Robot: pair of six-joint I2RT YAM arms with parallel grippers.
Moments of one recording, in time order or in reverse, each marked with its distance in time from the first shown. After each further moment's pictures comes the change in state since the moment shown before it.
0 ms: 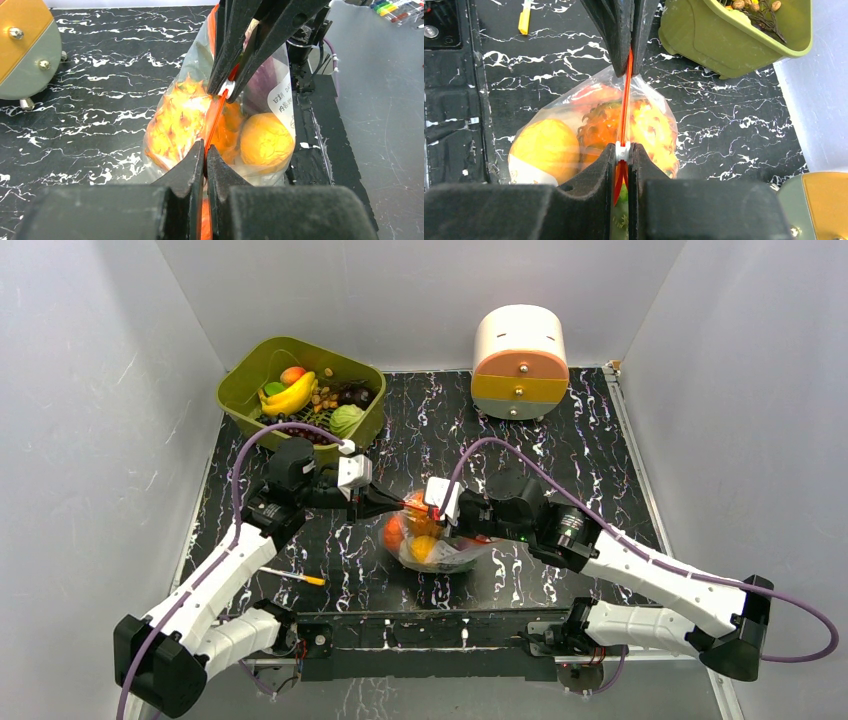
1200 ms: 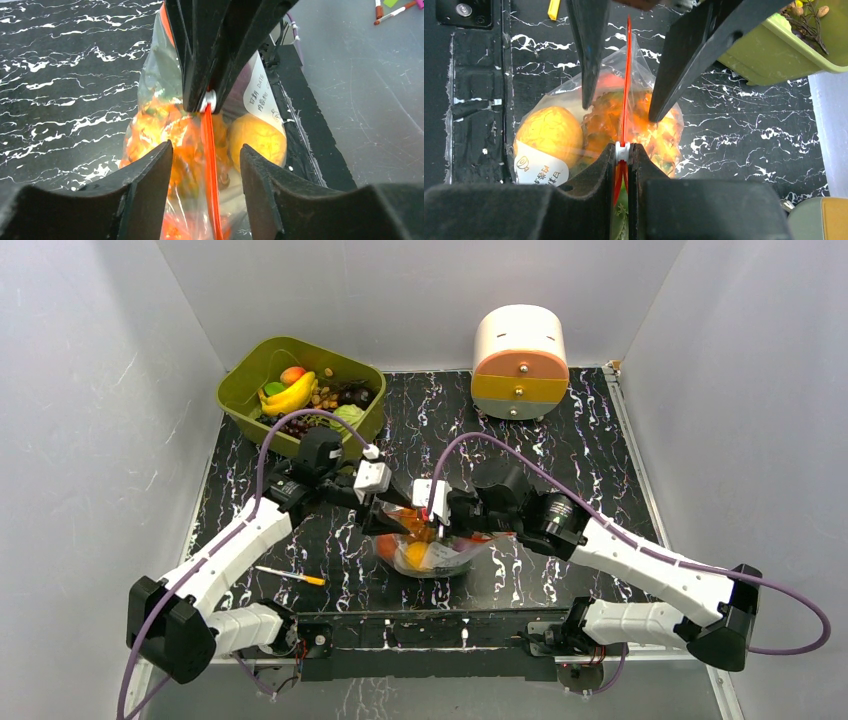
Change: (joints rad) left arm -0.048 0.160 0.132 -0.286 0.131 0.283; right arm -0.007 0.090 0.100 -0.113 -0.106 -0.051
